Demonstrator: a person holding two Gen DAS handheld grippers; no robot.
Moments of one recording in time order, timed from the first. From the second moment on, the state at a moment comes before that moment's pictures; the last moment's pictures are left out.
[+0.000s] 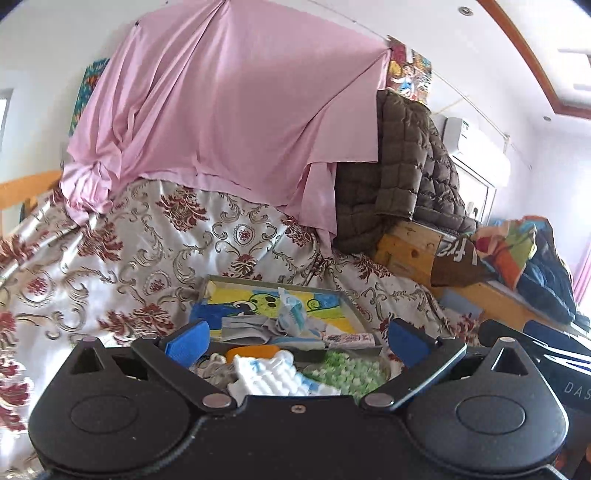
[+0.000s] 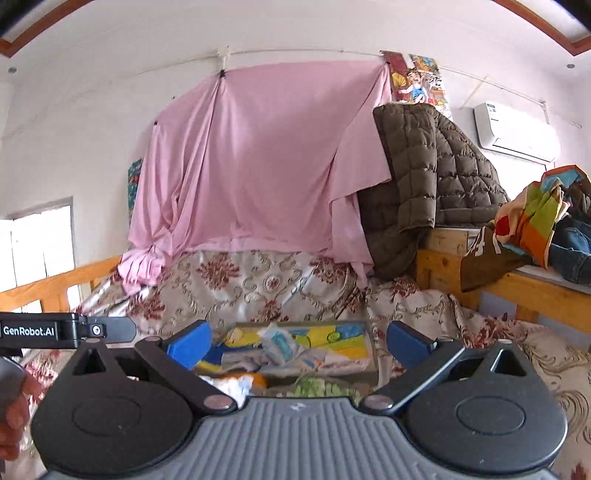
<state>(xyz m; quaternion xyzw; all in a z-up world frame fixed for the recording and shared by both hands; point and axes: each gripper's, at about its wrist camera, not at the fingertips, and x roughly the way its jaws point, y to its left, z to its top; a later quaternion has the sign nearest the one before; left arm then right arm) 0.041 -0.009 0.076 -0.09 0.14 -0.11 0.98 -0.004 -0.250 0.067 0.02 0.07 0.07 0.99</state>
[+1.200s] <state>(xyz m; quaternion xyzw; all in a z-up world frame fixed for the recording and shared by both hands) 0.046 0.010 0.001 0.00 0.33 -0.02 0.94 0.018 -0.196 0.011 -0.10 0.23 0.06 0.97</state>
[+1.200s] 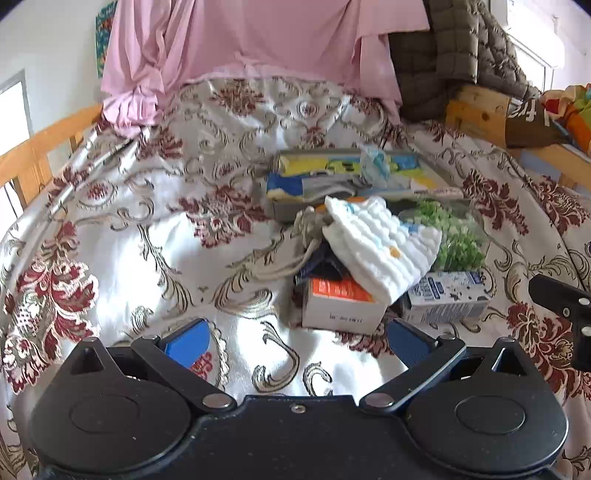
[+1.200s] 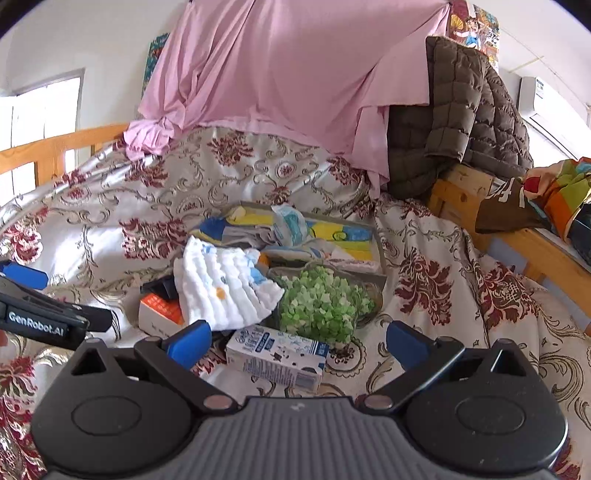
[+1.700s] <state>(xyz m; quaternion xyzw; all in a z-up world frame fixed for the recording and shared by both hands) 0.053 0.011 -0.002 0.00 0.35 -0.01 0.94 0.025 -0.181 -0.001 -0.15 0.26 0.07 0.95</state>
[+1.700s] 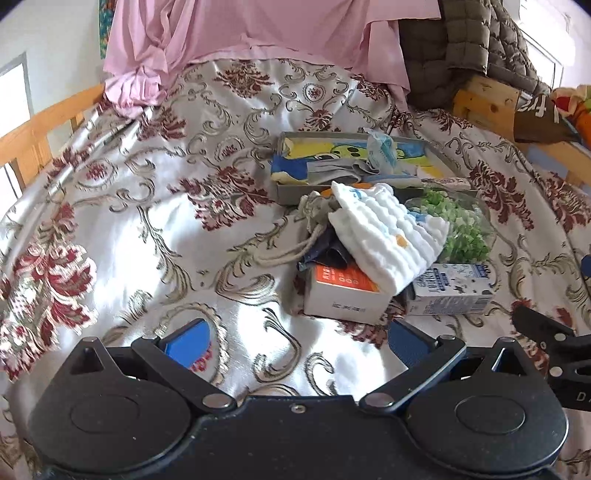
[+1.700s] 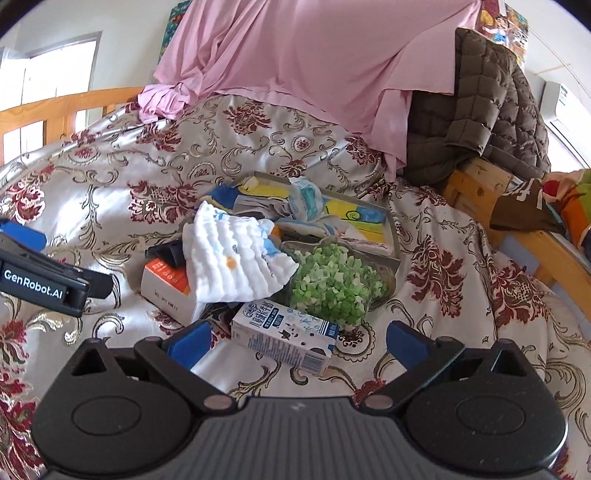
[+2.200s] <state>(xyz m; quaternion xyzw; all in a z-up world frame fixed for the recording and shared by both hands) 0.070 0.018 -0.003 0.03 0.36 0.02 0.93 0.043 -0.171 -0.012 -0.15 0.25 0.10 0.95</state>
